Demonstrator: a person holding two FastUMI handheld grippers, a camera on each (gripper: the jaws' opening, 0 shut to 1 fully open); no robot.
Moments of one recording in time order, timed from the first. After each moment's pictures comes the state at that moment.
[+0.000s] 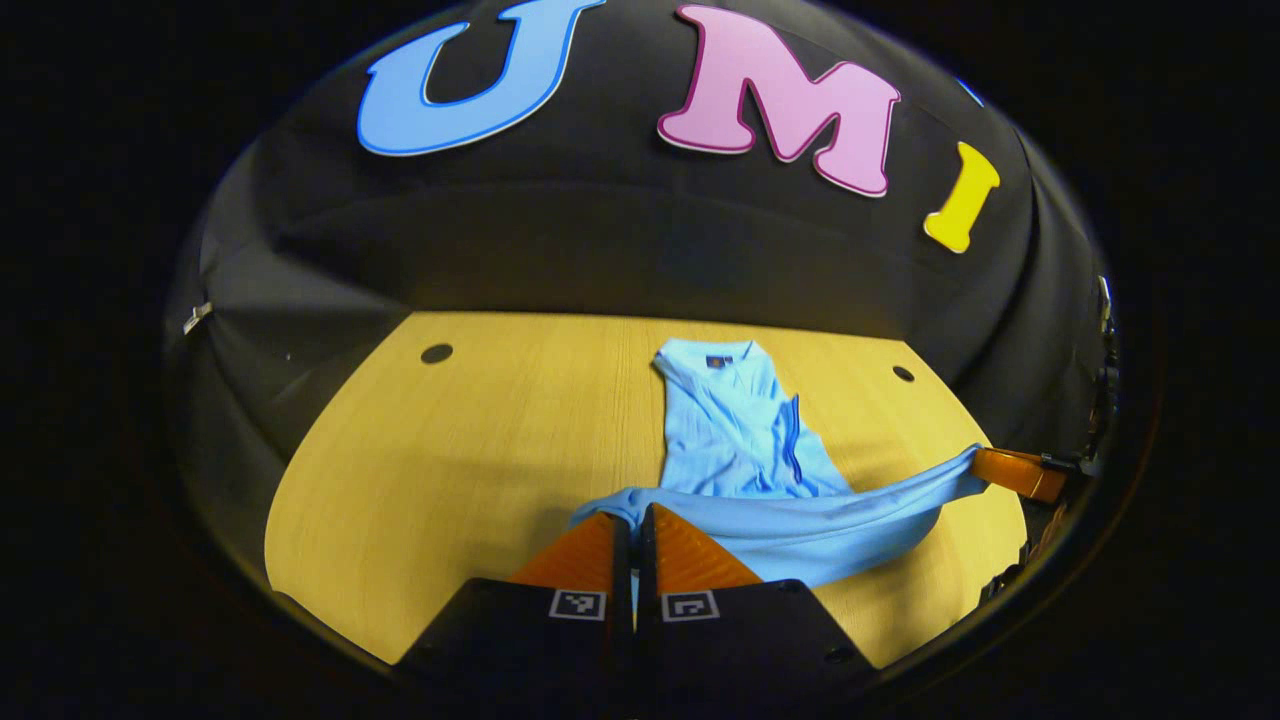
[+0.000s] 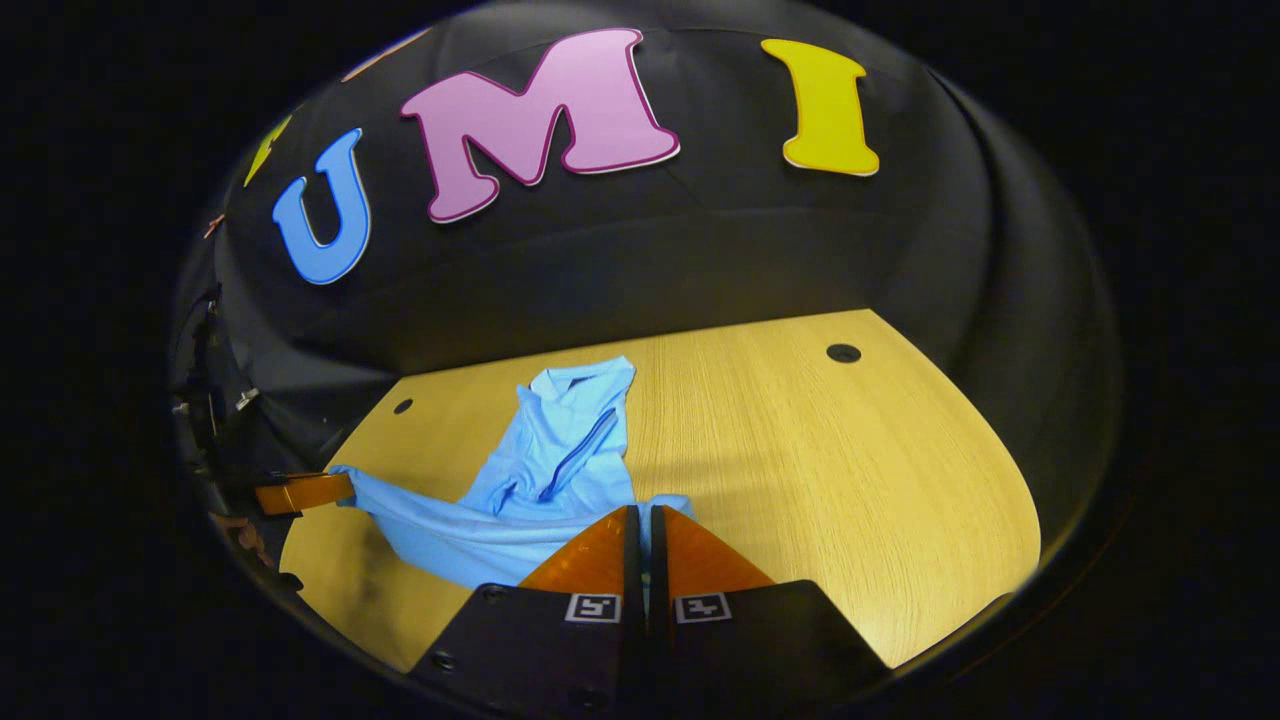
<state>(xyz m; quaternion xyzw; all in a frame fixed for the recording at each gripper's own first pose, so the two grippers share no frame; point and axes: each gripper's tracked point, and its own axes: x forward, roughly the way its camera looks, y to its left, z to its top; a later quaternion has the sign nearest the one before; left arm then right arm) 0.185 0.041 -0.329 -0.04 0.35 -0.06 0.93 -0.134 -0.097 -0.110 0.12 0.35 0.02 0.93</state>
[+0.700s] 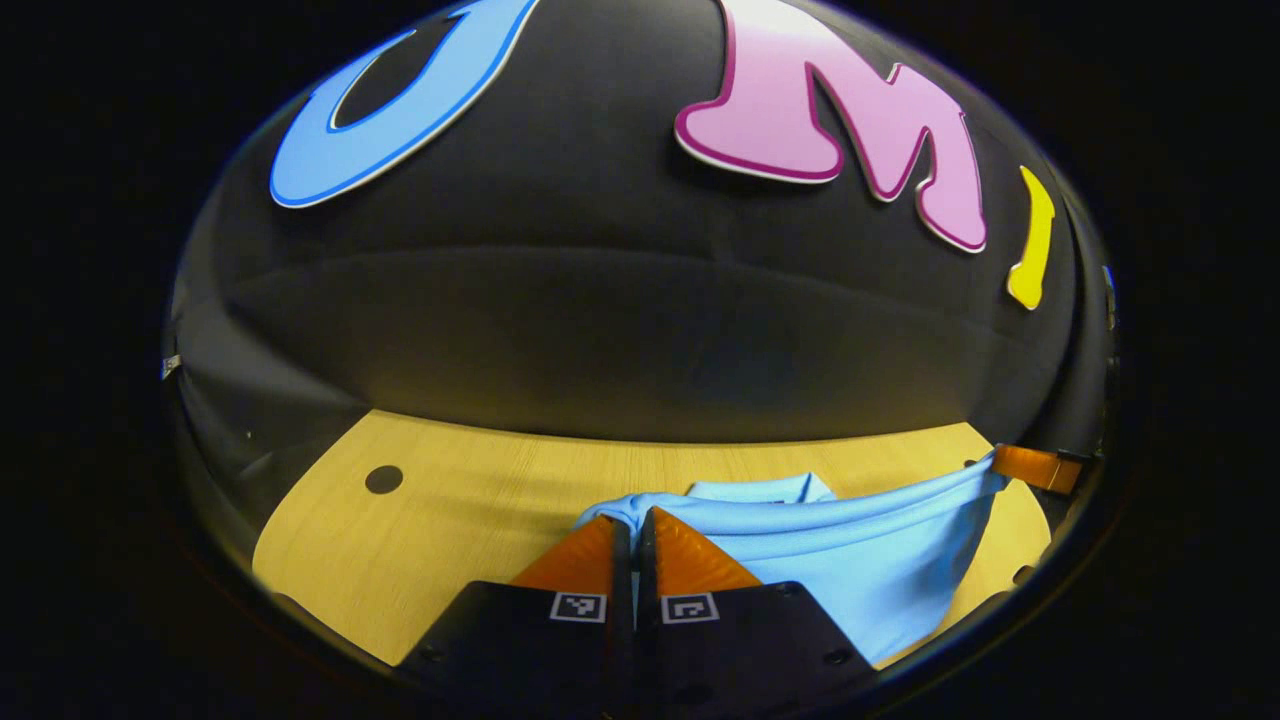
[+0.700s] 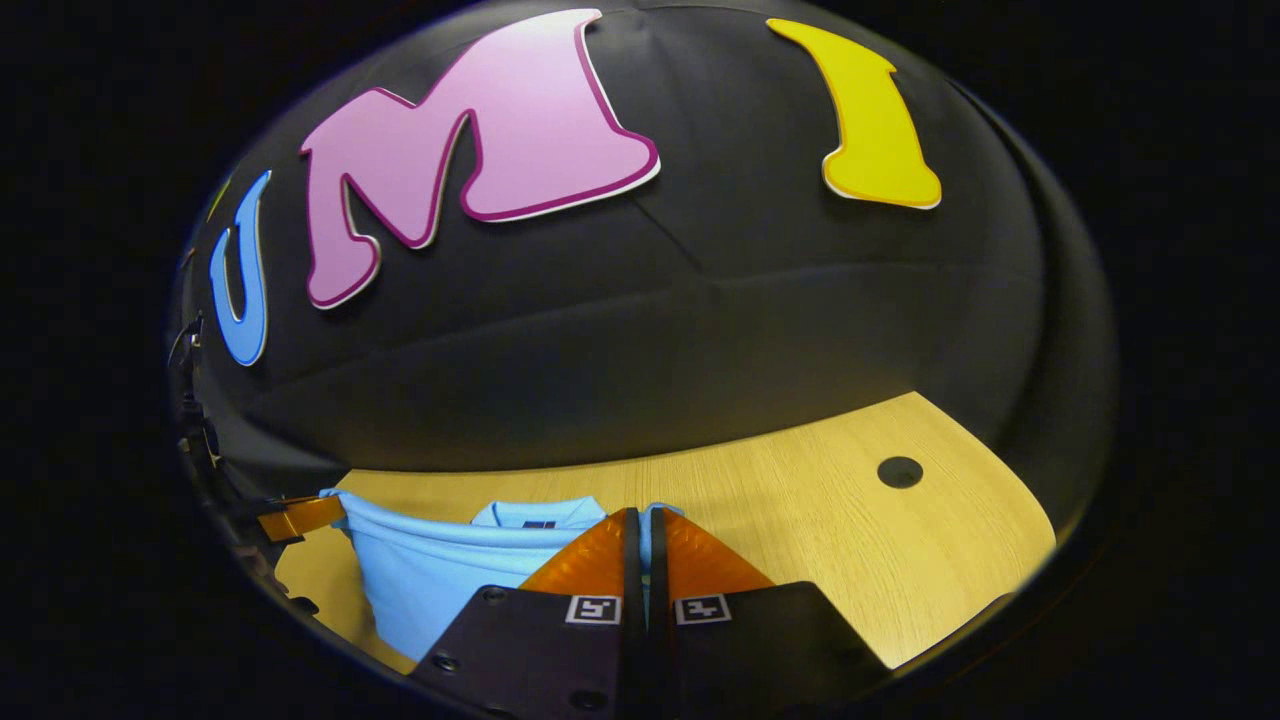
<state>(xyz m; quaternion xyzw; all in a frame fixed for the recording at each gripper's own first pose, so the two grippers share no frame) 0.400 0.025 -0.350 -0.03 0.25 -0.03 0.97 0.080 -0.119 -0.156 0.13 0.27 0.00 0.96</state>
